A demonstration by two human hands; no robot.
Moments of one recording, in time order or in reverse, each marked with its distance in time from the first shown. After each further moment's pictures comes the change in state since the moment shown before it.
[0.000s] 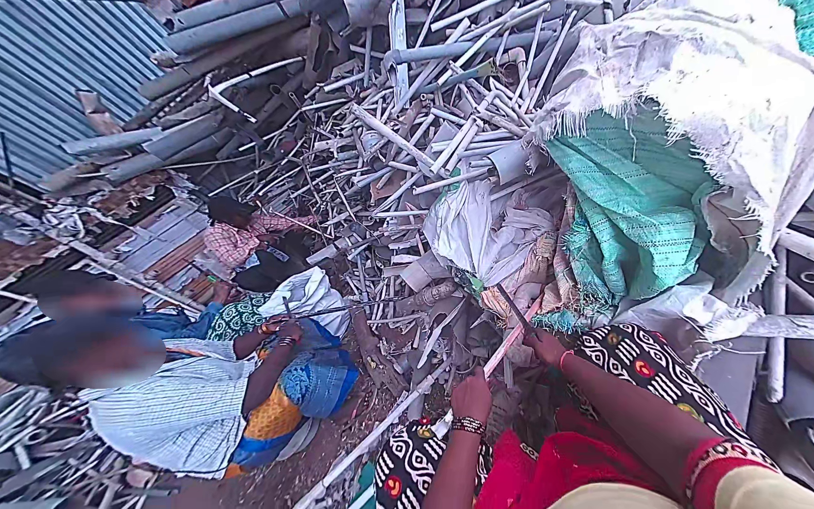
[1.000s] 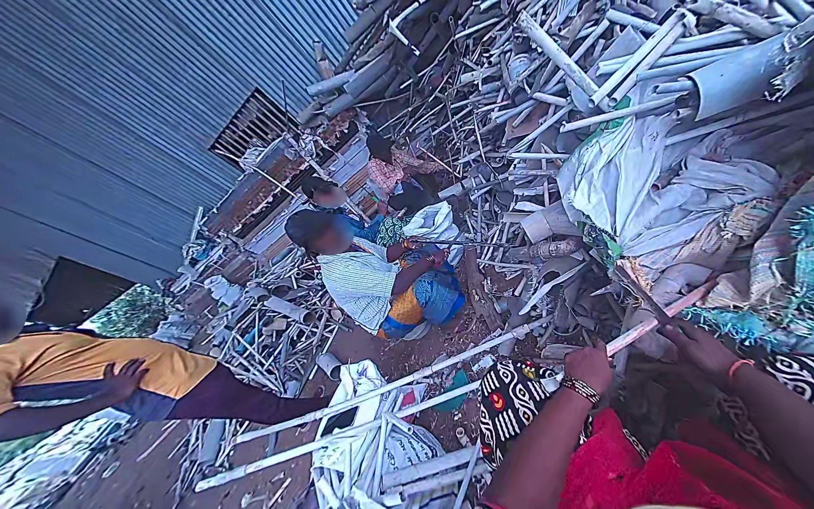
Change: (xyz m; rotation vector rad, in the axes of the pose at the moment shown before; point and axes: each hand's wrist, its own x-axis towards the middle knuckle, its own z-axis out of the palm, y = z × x) left_hand -0.003 -0.005 -0.002 -0.179 -0.091 0.046; right_hand 0.019 0.016 -0.004 -0.136 -0.057 -0.099
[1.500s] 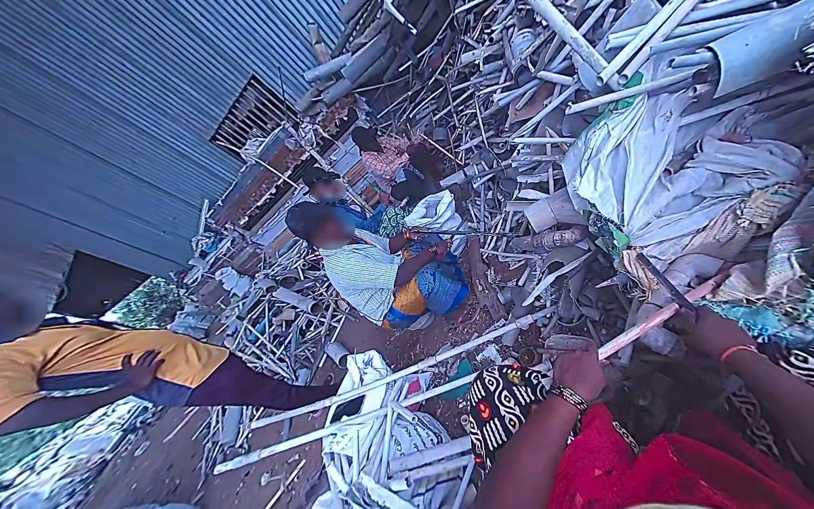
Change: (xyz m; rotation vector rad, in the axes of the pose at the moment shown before) left_hand -0.013 -0.020 0.007 0.032 -0.028 -0.042; right_hand 0.016 -0.012 -0.002 -0.309 0.096 0.245
